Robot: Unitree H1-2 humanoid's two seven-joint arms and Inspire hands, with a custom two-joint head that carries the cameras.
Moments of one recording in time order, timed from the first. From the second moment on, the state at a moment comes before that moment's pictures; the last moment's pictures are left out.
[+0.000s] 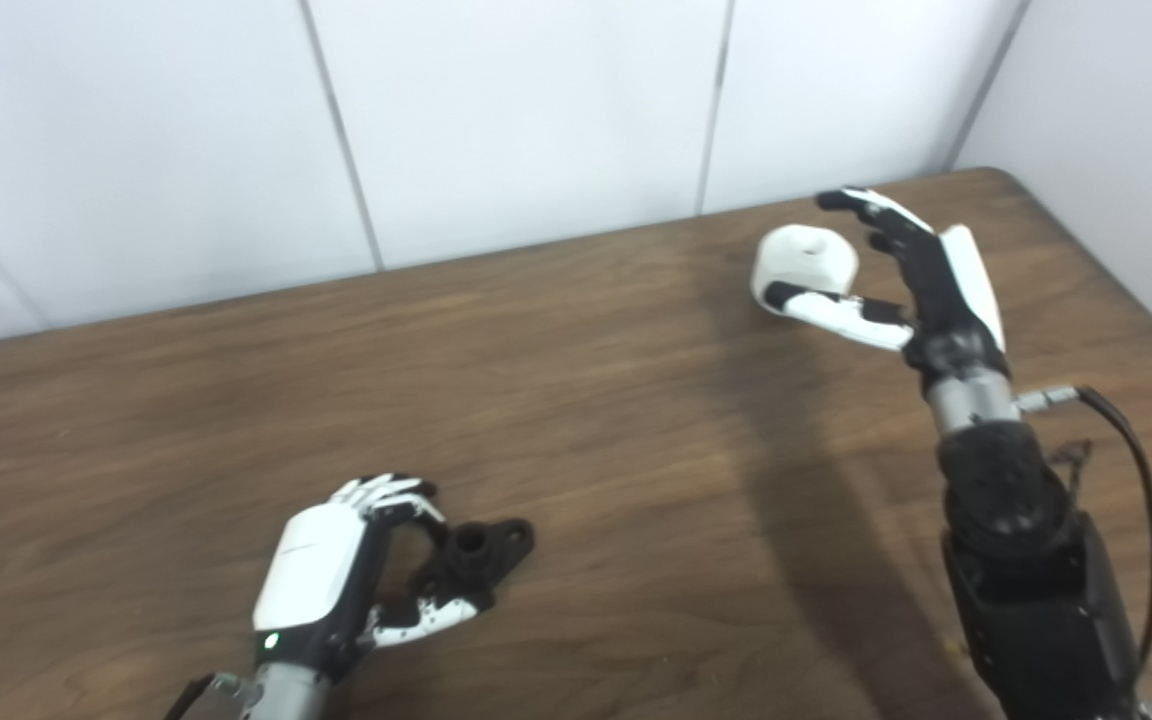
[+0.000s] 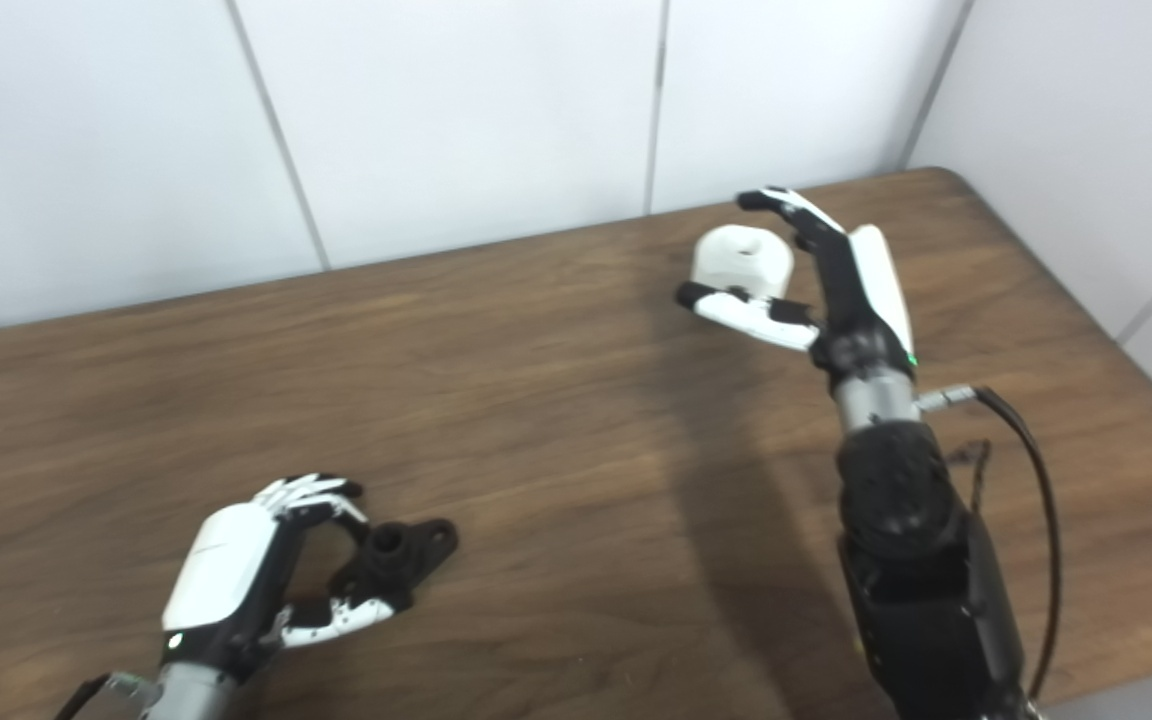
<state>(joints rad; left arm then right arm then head) 0.02 0.25 -0.36 -0.20 0.82 0.04 -0.02 -0.14 -0.30 -0.13 -0.47 -0.50 0.47 0.03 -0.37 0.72</state>
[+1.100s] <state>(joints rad) 0.03 0.25 -0.32 -0.21 0.82 0.02 -0.05 -0.43 -0.52 -0.05 0.00 -0.85 0.47 0.43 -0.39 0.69</state>
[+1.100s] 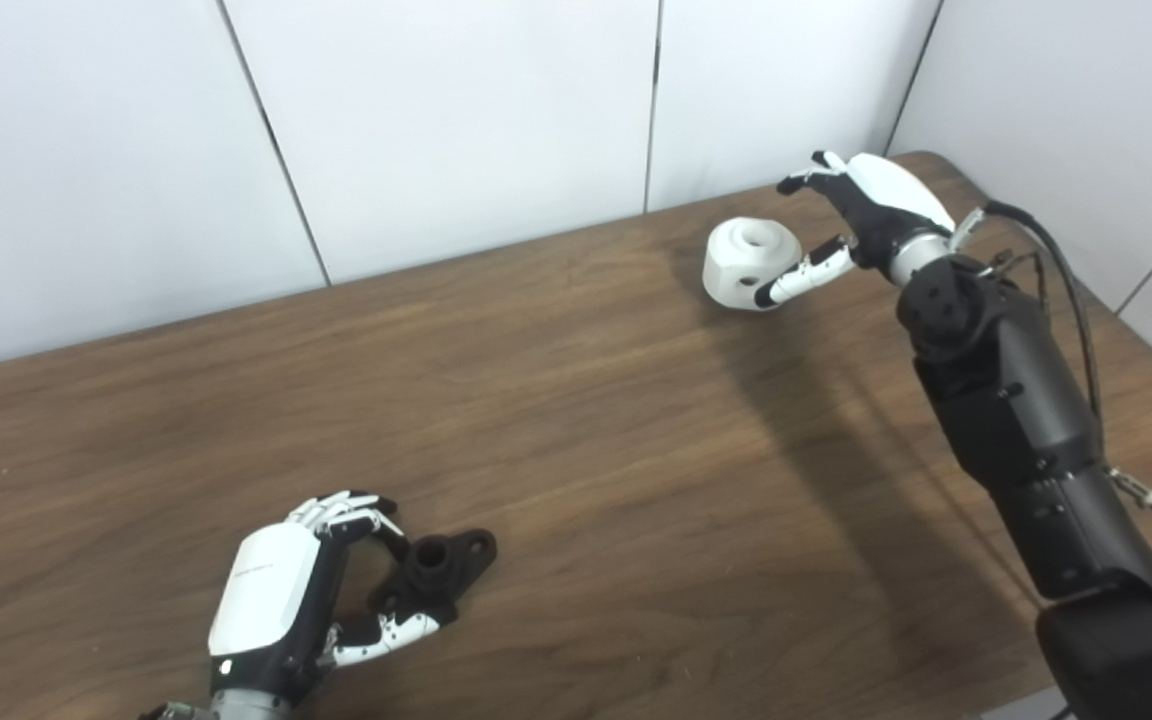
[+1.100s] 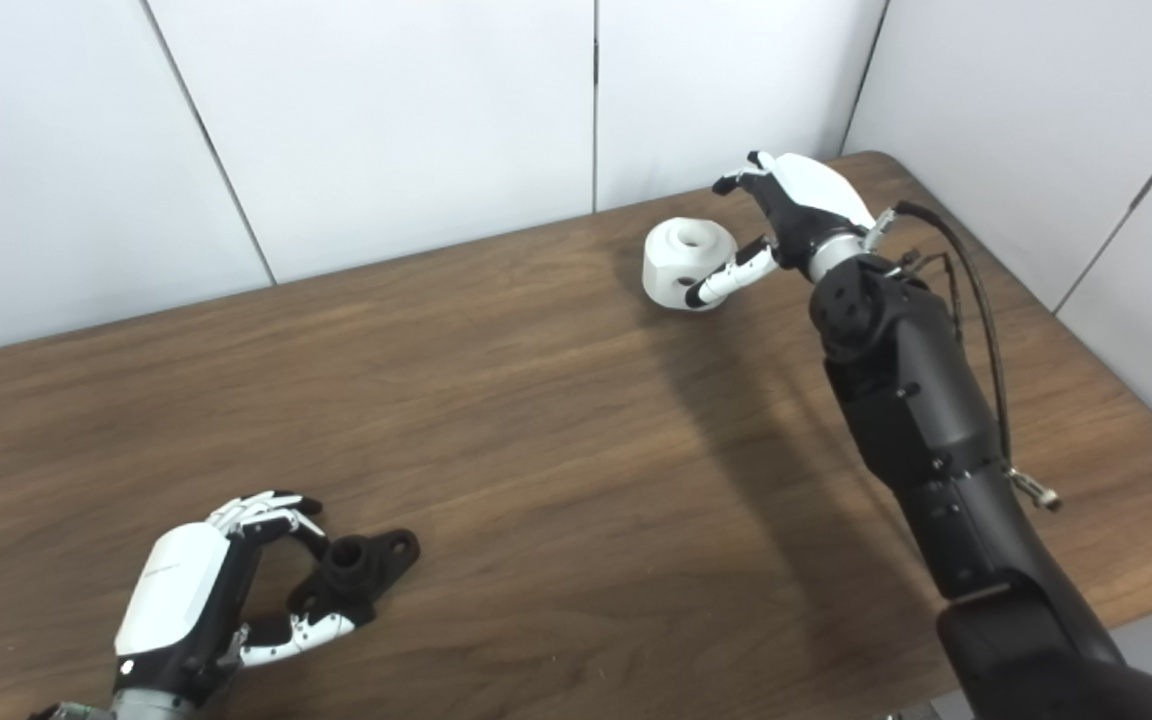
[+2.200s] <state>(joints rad) 0.03 0.24 -0.31 -0.21 0.82 0.02 -0.04 -0.51 -0.52 0.03 0.18 -0.79 0.47 0.33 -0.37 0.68</state>
